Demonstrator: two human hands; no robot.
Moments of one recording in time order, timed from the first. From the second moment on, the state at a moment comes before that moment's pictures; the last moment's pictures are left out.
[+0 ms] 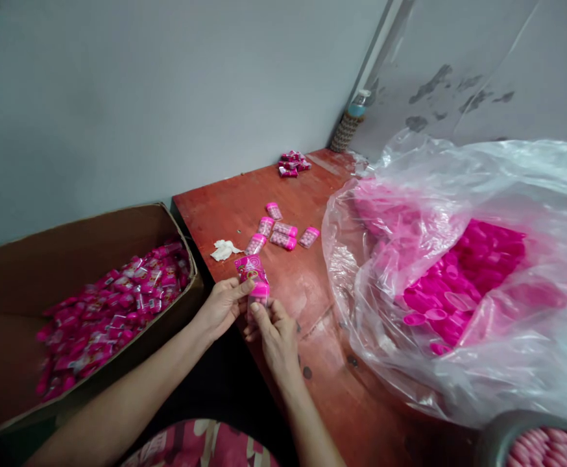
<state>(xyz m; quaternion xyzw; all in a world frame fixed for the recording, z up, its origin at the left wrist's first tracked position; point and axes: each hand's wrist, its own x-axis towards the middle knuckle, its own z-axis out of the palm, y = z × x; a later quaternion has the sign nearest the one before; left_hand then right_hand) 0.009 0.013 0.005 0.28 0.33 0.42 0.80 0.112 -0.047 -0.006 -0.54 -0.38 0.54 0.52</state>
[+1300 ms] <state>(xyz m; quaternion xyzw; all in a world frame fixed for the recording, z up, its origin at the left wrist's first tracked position) -0.036 0.024 -0.010 0.57 0.48 0.49 0.44 0.133 -0.029 -0.004 -0.56 -0.36 0.52 0.54</state>
